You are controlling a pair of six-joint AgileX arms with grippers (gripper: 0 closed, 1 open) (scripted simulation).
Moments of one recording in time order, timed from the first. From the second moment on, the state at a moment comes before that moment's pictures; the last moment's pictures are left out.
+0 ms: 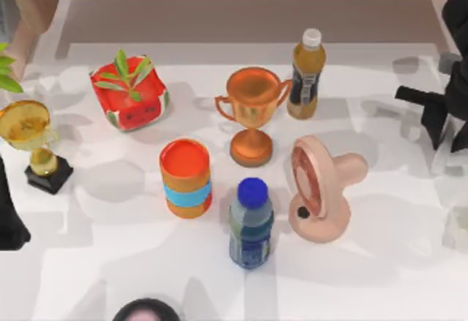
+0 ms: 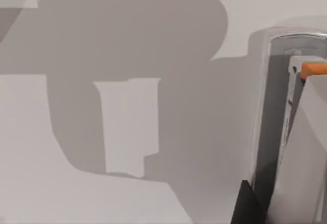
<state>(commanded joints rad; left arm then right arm) 0.00 0.00 0.00 0.00 0.00 0.00 0.08 2.20 1.58 -0.94 0.00 0.49</state>
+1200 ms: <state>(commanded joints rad) 0.00 0.00 0.00 0.00 0.00 0.00 0.08 2.16 1.64 -1.04 0.00 0.49</state>
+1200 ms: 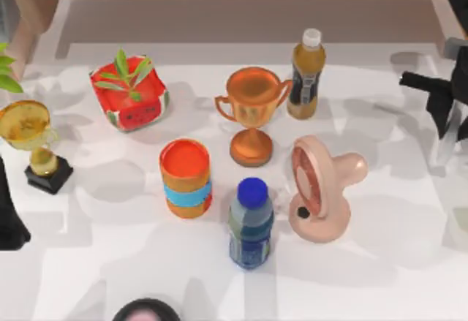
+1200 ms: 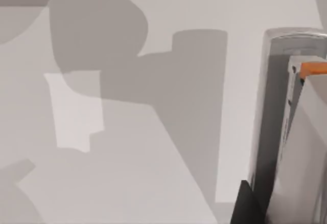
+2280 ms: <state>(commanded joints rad) 0.00 0.00 0.00 0.00 0.00 0.00 -0.19 2.11 2.12 -1.30 -0.03 0.05</state>
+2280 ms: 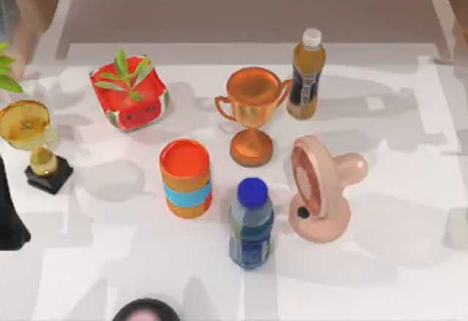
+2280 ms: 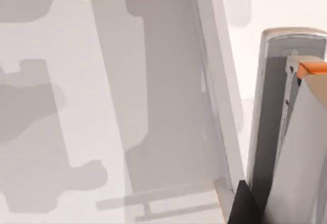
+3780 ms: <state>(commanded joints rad) 0.00 0.00 0.00 0.00 0.00 0.00 -0.37 2.43 2.59 -1.46 0.04 -0.31</state>
